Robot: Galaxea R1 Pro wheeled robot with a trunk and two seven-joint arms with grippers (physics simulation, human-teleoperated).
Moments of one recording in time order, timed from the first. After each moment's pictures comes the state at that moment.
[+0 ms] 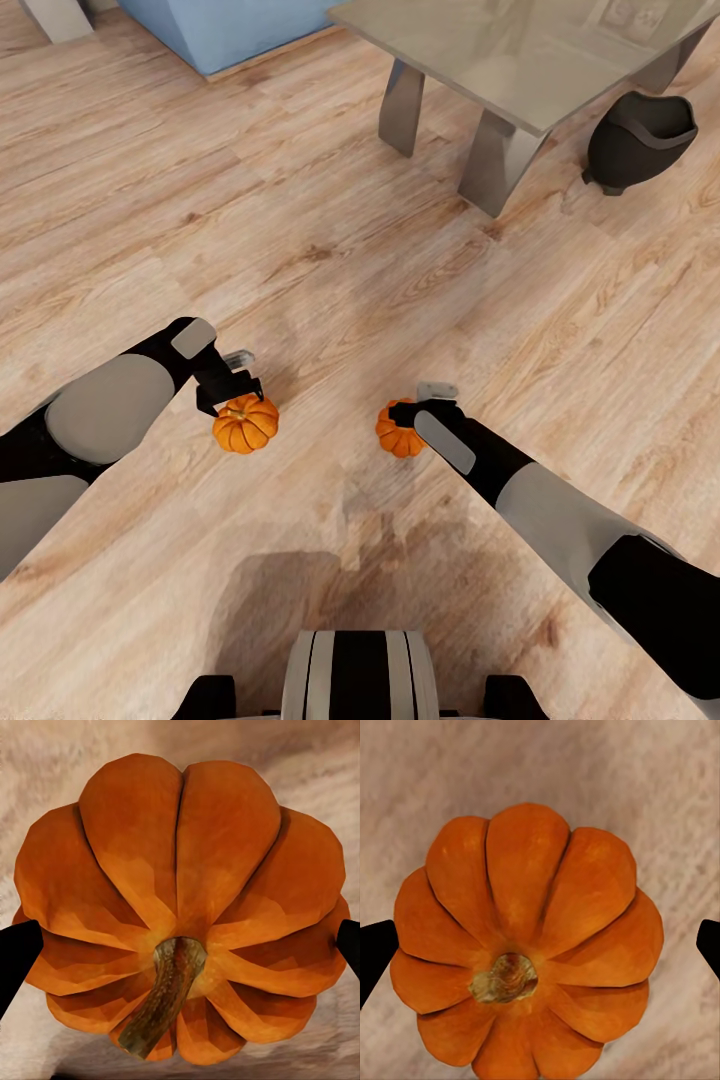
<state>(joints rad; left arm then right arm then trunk) -1.58 0.04 0.57 -0.08 0.04 1.01 0.43 -1.15 -0.01 0.81 -0.73 -1.04 0.45 -0.59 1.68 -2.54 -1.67</state>
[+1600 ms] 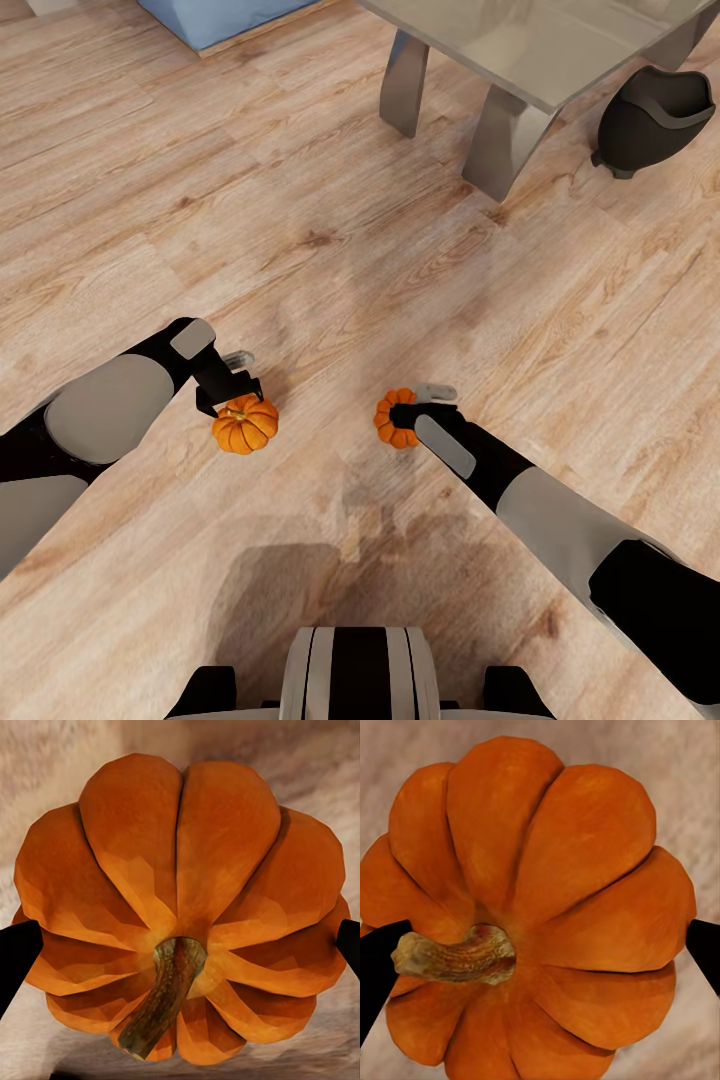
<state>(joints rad) -1.58 0.04 0.57 -0.08 0.04 1.01 0.43 -1.13 -0.01 0.80 -0.73 -1.04 0.42 -0.56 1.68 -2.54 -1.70</state>
